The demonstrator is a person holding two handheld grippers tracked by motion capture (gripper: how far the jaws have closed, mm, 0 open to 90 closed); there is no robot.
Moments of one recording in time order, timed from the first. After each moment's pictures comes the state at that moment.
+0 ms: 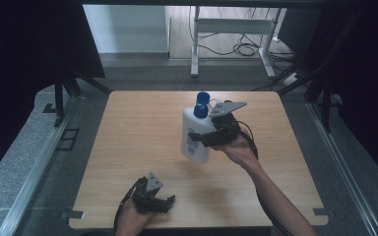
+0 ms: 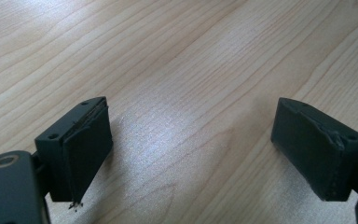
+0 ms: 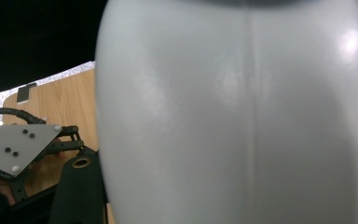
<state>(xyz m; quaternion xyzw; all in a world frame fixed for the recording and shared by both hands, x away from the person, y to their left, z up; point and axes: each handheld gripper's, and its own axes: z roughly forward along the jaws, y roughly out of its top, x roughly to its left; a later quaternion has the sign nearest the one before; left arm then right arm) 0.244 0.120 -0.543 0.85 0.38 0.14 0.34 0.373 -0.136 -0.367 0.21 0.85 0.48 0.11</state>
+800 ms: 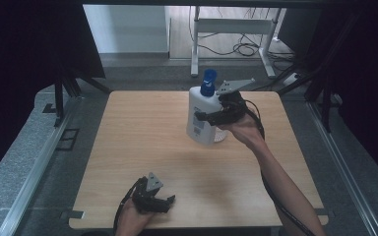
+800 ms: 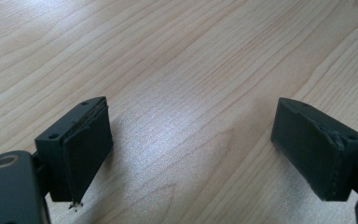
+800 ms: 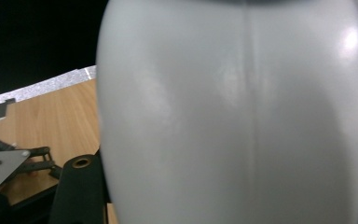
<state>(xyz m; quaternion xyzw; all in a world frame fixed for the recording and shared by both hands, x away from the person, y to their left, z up) 0.244 0.119 -0.543 0.85 0.38 0.14 0.34 0.410 -0.150 -0.330 0.21 0.84 0.48 0.13</state>
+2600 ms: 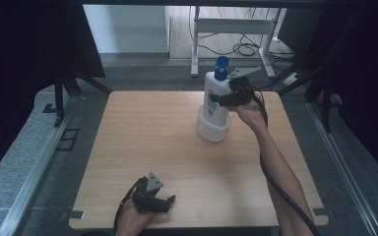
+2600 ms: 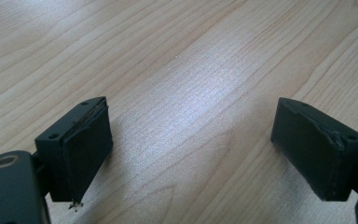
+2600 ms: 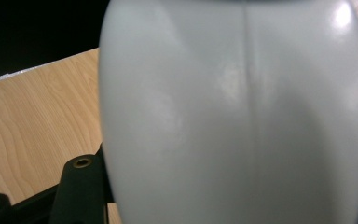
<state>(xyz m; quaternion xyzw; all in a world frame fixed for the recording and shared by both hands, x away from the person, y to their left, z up) 0.244 0.119 -0.544 0.85 0.38 0.14 0.34 0.486 -0.183 -0.354 0.28 0.83 0.45 0.19</state>
